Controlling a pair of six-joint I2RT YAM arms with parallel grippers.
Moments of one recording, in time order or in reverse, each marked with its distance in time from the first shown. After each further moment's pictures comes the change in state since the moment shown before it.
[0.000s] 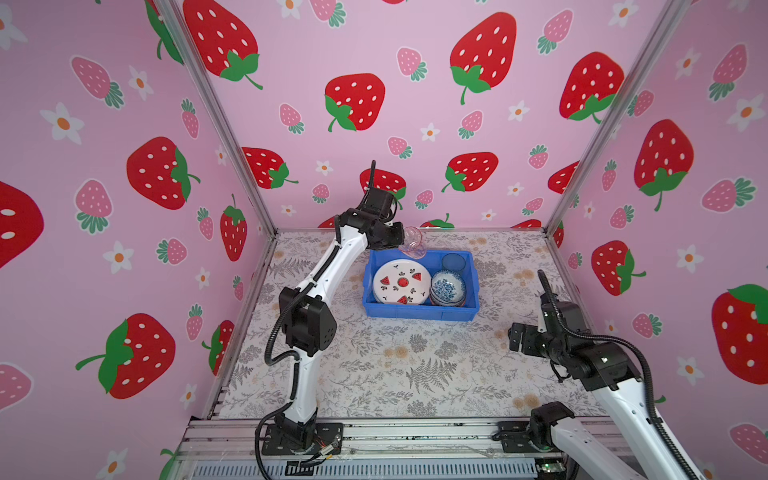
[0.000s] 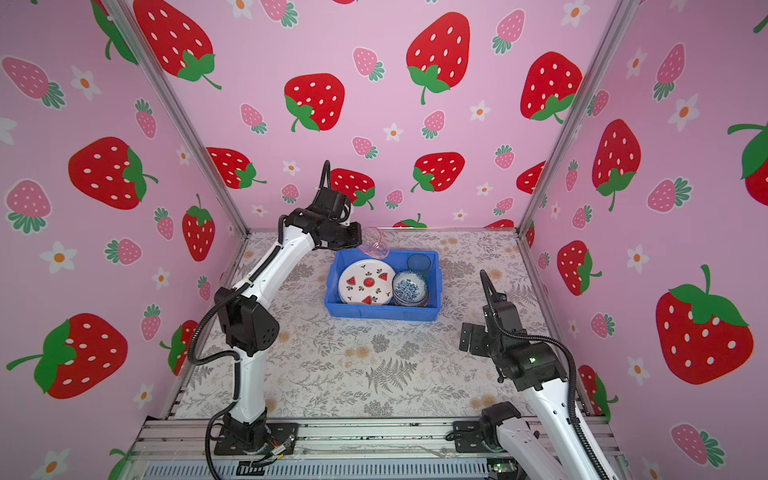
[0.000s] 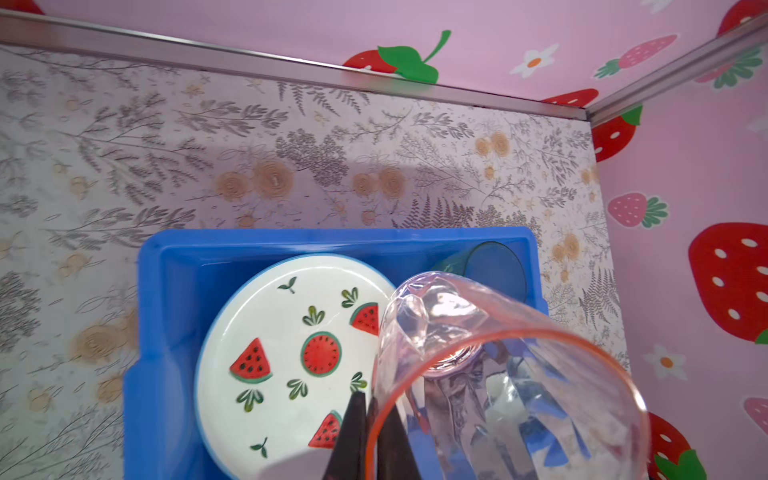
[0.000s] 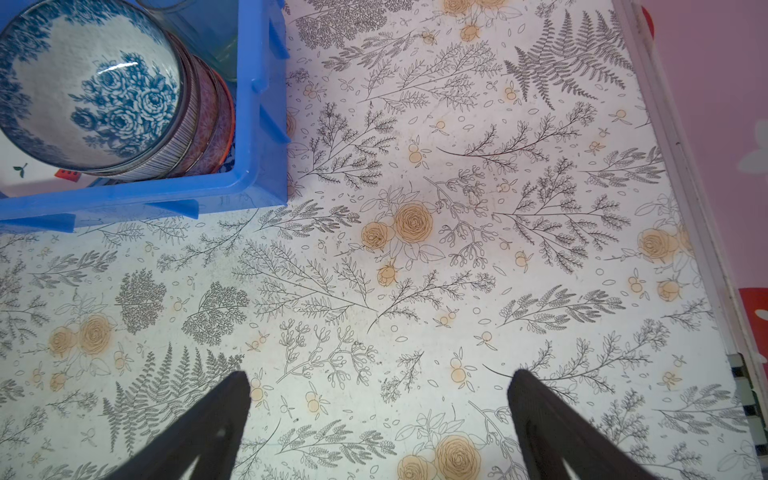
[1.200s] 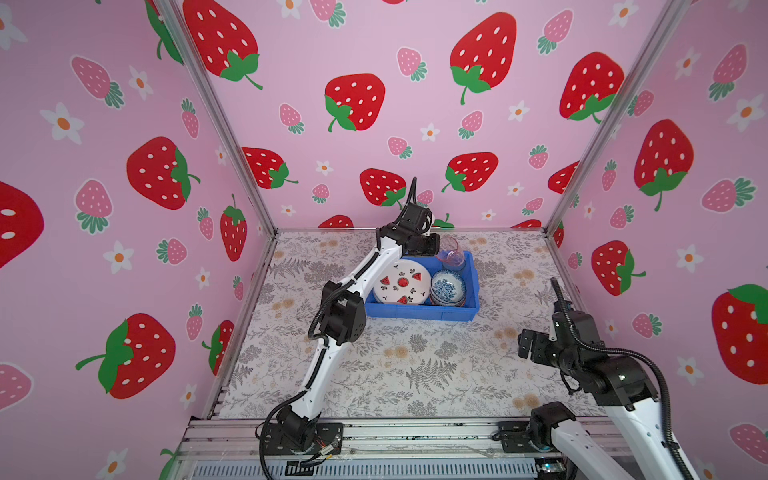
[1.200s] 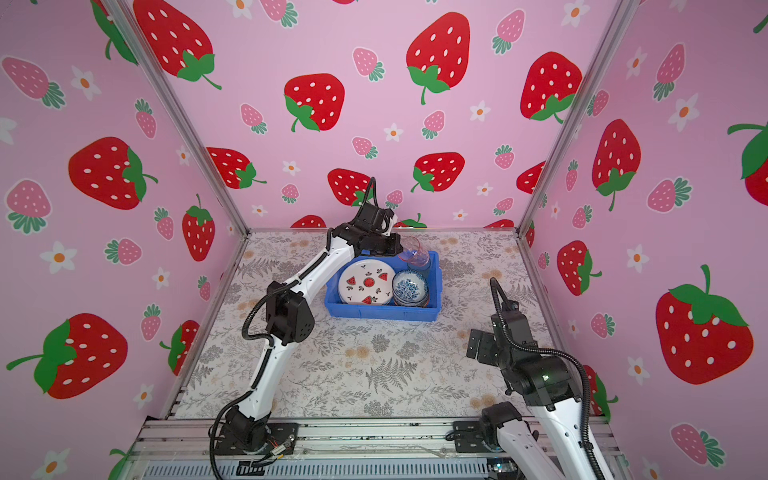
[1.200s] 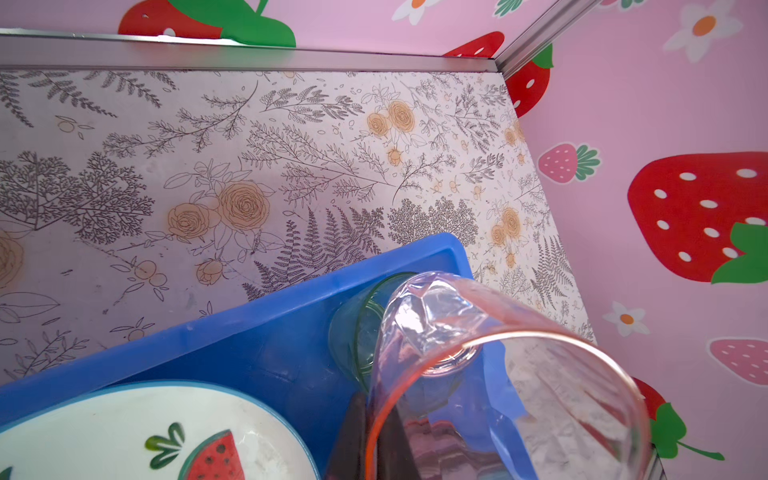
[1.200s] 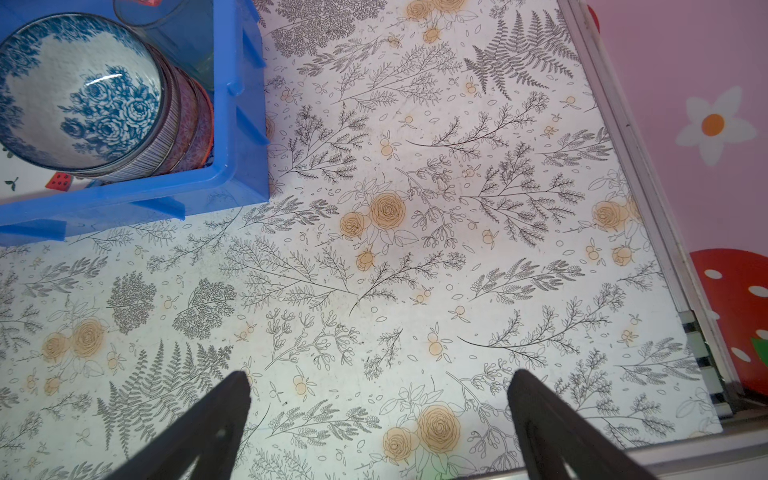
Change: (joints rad) left arm -0.115 0.303 0.188 0.211 0.131 0.018; right arm -0.006 -0.091 0.024 -0.112 0.050 0.039
